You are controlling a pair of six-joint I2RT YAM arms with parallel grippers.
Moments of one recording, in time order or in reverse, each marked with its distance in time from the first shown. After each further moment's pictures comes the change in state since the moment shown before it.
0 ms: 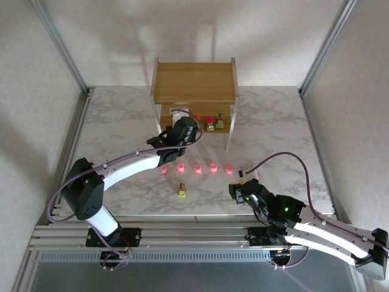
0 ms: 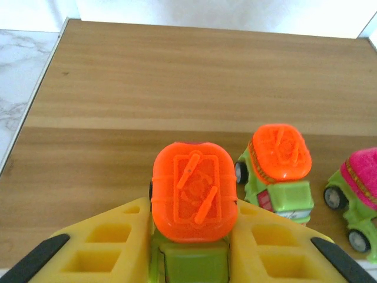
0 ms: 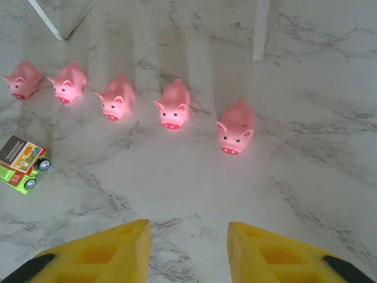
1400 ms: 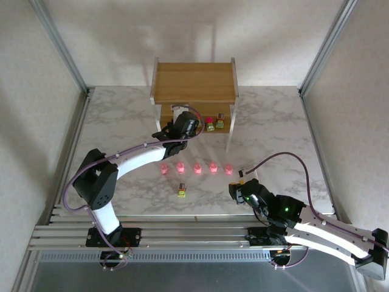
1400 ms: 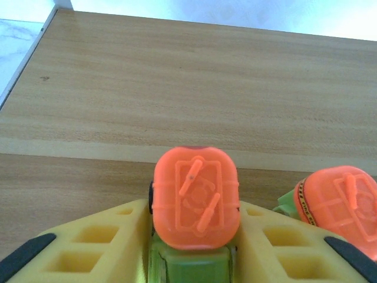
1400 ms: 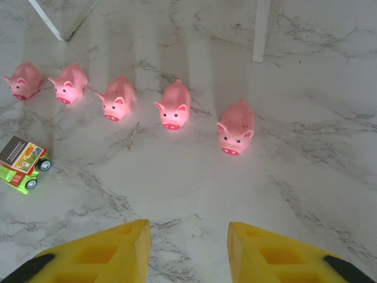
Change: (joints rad) left arm 0.062 0.125 0.053 0.060 0.025 -0.005; right arm 0.000 -0.003 0.000 0.000 -0.001 0.000
